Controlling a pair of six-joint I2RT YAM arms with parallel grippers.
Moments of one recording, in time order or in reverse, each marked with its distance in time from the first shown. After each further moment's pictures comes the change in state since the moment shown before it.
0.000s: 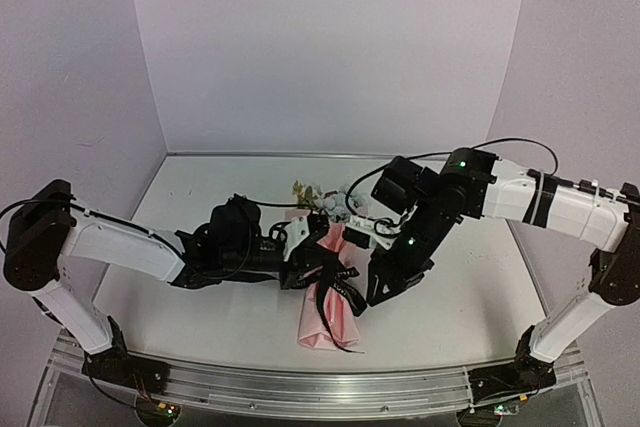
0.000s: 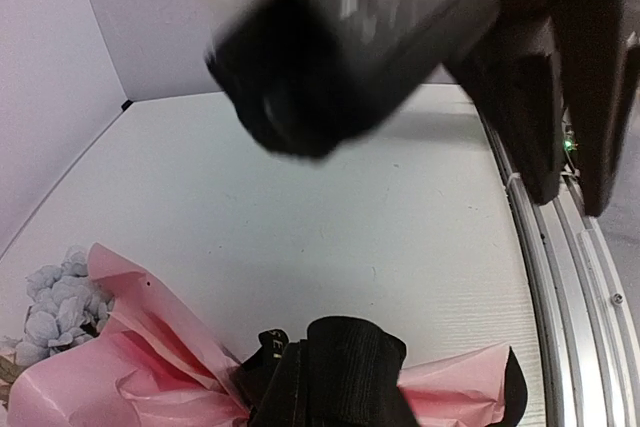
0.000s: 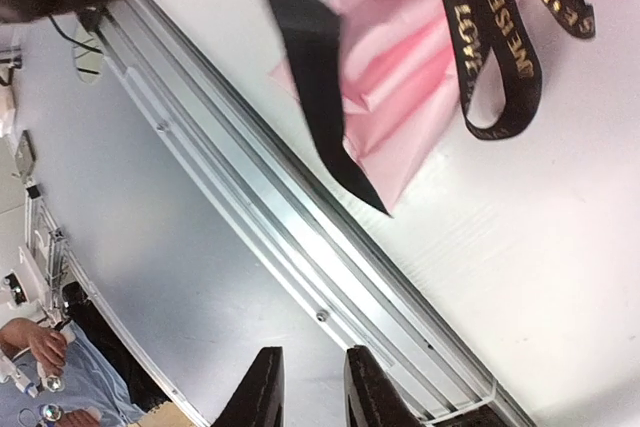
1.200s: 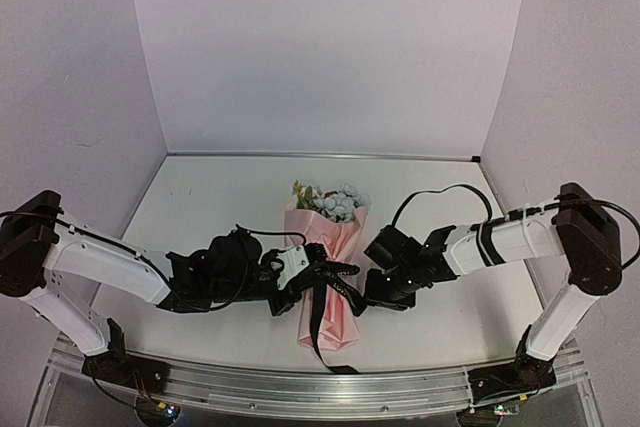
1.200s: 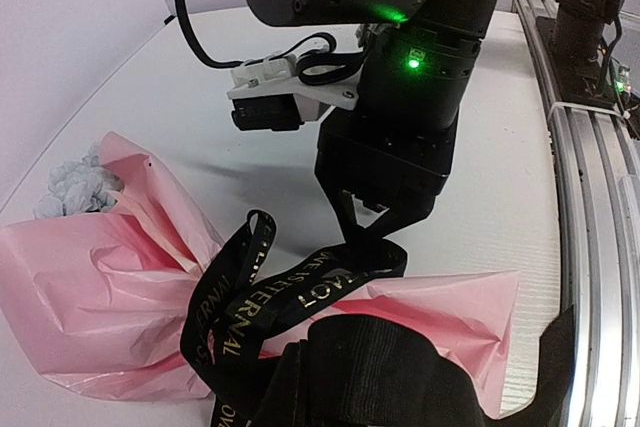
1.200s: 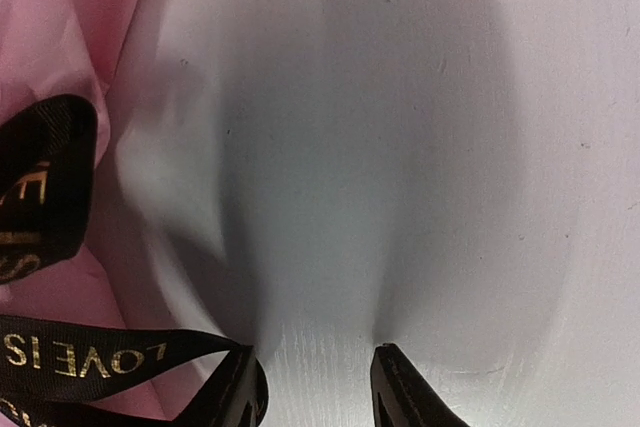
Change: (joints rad) left arm -0.146 -0.088 -0.111 -0.125 -0.352 -0.045; right arm -0.045 0.135 -0.528 0.785 0.462 0.680
